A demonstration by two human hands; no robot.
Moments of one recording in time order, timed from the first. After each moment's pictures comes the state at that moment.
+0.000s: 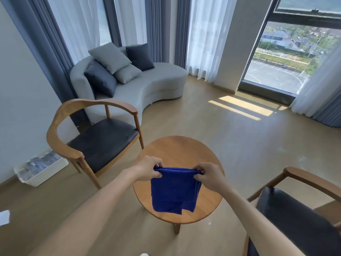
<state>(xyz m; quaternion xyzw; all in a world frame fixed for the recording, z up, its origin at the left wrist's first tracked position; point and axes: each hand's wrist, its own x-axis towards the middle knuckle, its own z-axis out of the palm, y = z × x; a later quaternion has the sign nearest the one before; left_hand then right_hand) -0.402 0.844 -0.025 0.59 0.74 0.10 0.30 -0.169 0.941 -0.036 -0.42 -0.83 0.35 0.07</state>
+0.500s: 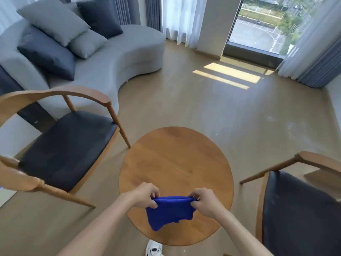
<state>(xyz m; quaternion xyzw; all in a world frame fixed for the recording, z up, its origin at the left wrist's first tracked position) -0.491 0.957 -0.190 0.57 0.66 -0.08 0.49 -0.246 1.008 -0.177 -0.52 -0.73 0.44 -0.09</state>
